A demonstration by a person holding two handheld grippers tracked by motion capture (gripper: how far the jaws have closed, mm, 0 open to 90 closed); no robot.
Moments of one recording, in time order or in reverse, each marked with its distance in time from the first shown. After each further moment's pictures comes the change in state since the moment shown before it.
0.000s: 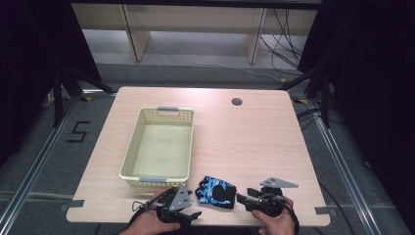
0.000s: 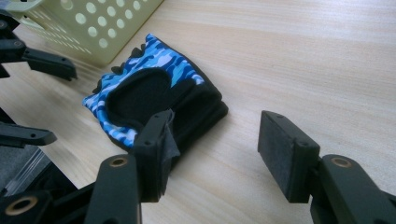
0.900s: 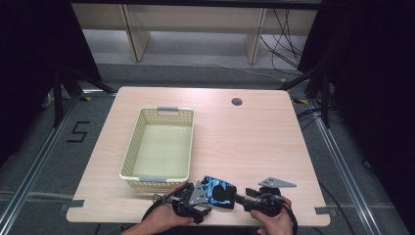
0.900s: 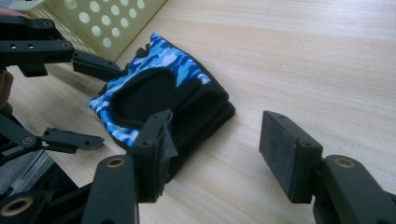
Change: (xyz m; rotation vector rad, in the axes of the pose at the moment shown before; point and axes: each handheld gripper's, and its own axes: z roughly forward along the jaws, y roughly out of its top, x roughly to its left) left arm 0.001 0.020 0.031 0.088 0.011 0.054; right arm 0.001 -0.001 0.004 0.005 0.015 0.005
